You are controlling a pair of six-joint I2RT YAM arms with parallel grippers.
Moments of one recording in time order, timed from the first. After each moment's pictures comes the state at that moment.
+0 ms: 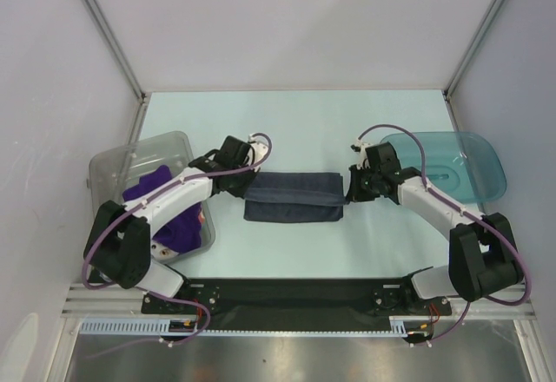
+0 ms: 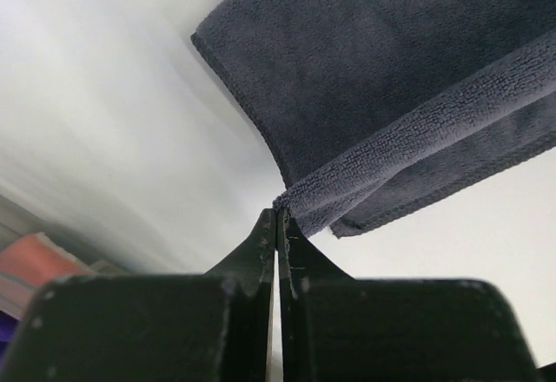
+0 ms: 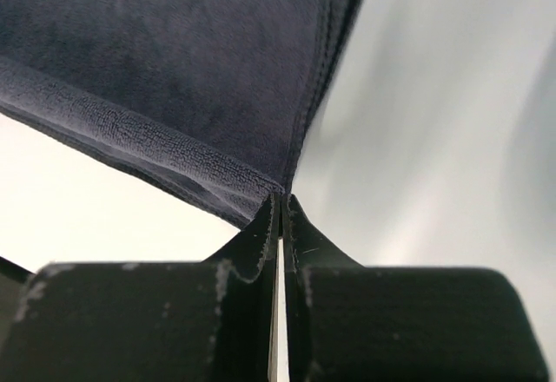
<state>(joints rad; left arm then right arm) -0.52 1.47 1.00 -0.53 -0.05 0.12 0.34 1.38 0.84 -0.39 -0.22 0.21</state>
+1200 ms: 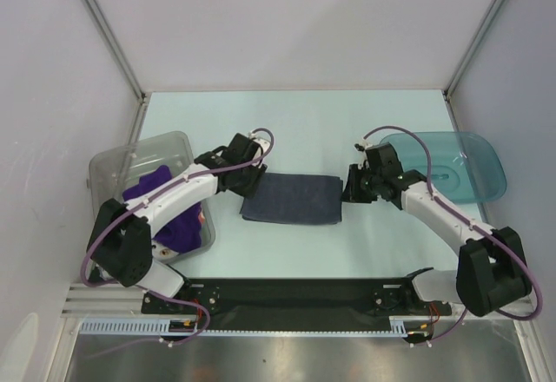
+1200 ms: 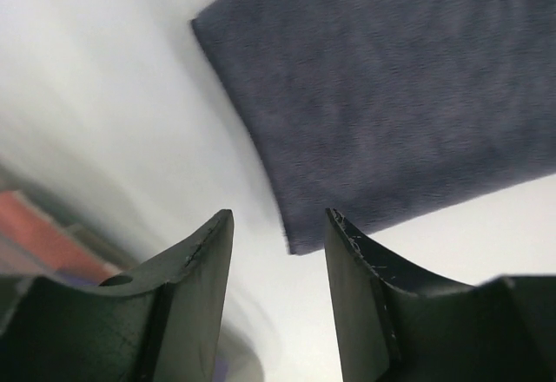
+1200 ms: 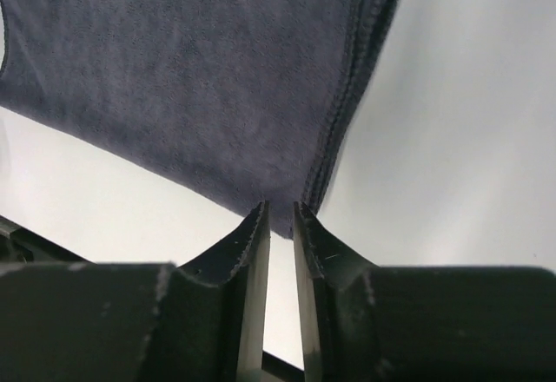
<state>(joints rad) -0.59 1.50 1.09 -0.65 -0.16 -0.05 0.38 1.28 0.83 -0.45 -0.23 0.38</state>
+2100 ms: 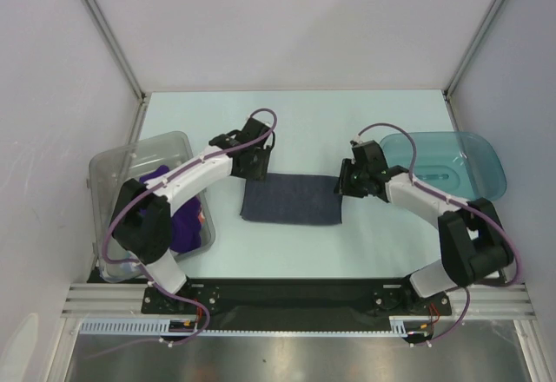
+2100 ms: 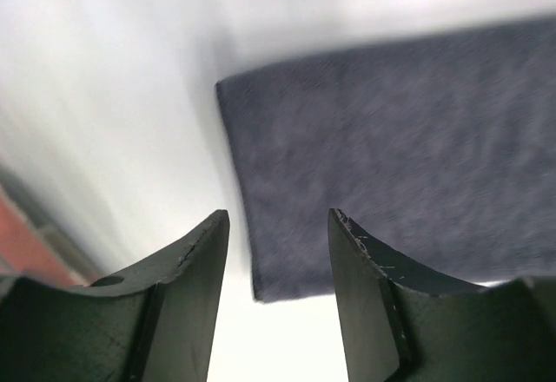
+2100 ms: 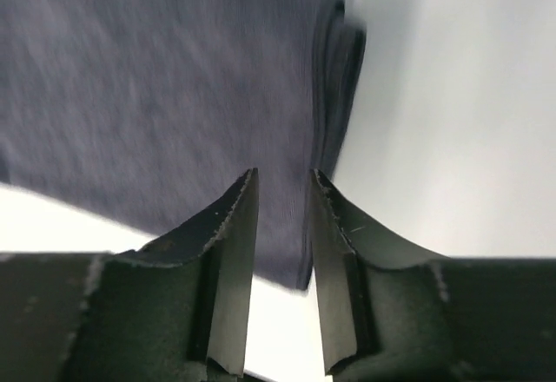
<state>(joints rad) -0.59 1.68 1.30 -0.71 -0.24 -0.32 0.42 1.46 0.83 -0.28 -0.09 0.52</state>
